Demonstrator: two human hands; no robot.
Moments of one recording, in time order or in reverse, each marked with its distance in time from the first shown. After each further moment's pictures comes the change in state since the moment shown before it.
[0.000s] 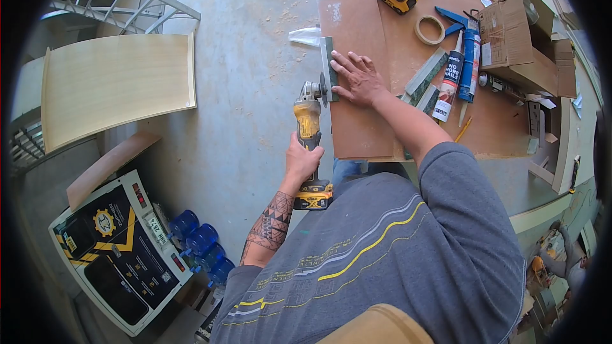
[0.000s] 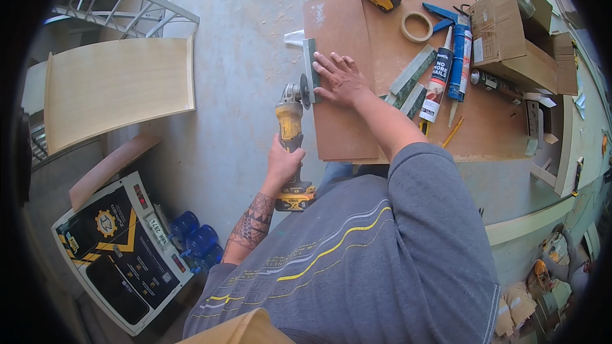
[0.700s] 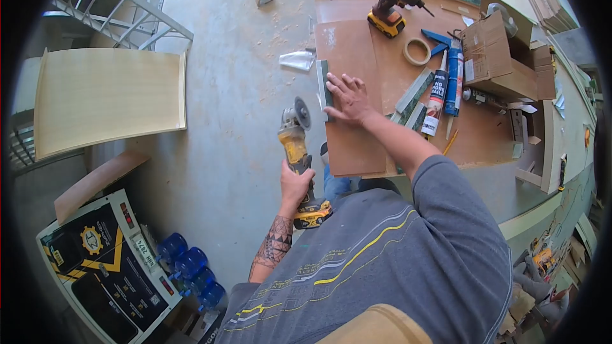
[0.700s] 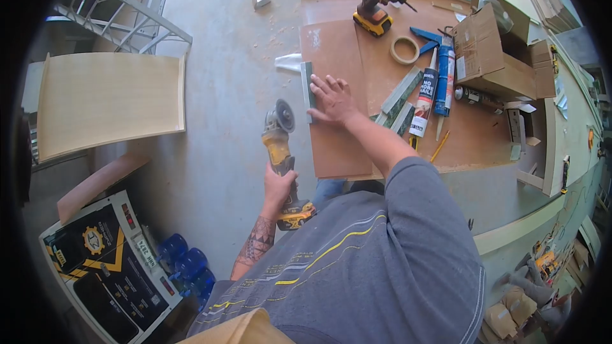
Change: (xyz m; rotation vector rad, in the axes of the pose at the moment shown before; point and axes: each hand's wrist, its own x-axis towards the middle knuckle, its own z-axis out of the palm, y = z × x) left_hand -0.006 -0.033 -0.001 -0.307 0.052 0.058; right_hand 0.004 -0.007 0.012 -0.002 0.131 0.029
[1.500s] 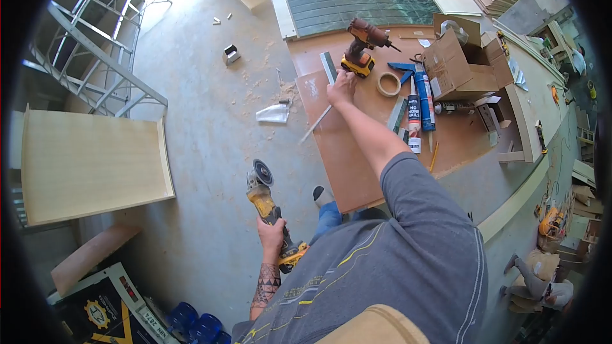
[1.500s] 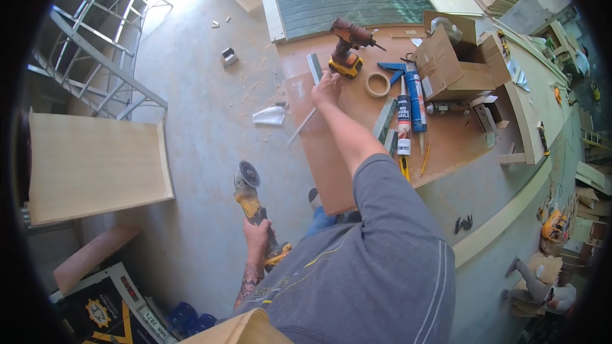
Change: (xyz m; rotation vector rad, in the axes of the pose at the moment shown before) left_hand 0.050 -0.037 -0.113 -0.167 -0.006 -0.055; right_hand 0.153 0.054 -0.037 0.198 0.539 0.891
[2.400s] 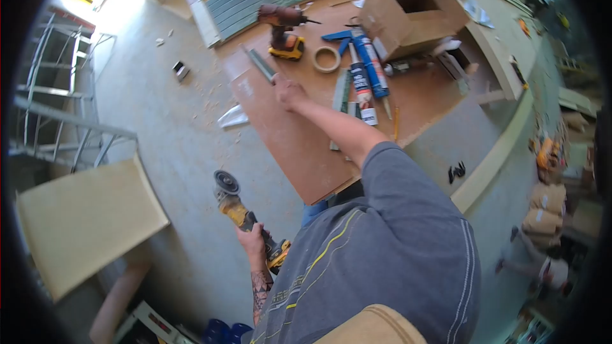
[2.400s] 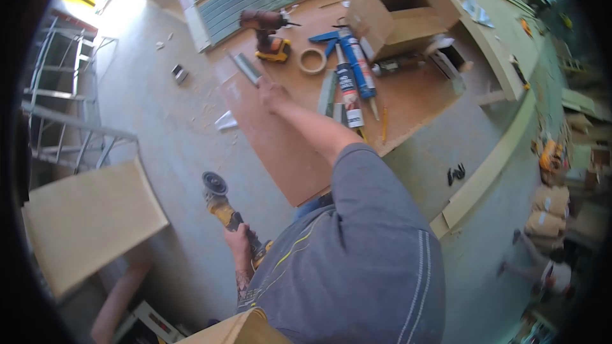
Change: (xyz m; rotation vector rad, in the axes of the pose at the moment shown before) left_hand -0.018 0.015 0.036 0.003 -0.016 -0.022; right_hand -0.023 0.060 -0.046 0.138 -0.488 -0.152
